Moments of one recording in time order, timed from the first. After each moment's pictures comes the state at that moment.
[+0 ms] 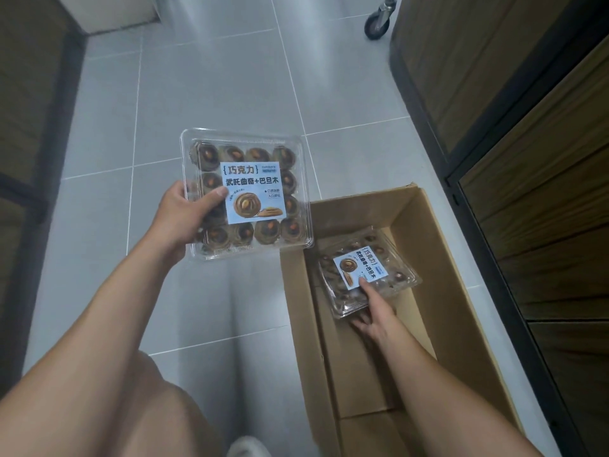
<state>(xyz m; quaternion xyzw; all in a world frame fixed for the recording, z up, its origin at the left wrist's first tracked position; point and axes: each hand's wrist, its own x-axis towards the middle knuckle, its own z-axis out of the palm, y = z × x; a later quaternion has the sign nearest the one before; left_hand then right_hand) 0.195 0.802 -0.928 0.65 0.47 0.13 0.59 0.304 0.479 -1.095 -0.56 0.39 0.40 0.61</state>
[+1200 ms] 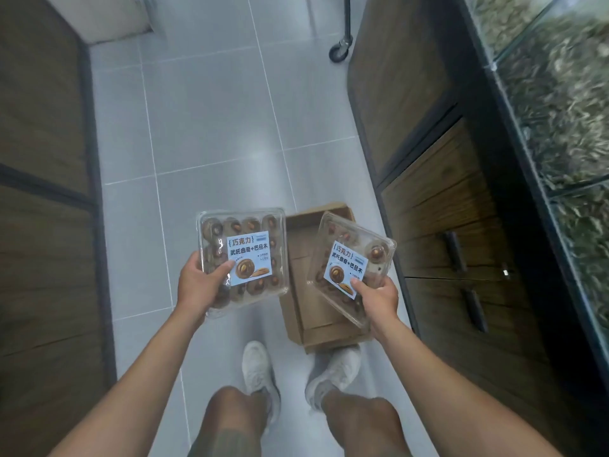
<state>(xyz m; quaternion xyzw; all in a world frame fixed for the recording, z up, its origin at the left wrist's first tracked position) 0.124 0.686 -0.633 0.60 0.58 0.04 0.55 0.295 0.393 -0.685 -0.78 0.27 0.32 0.47</state>
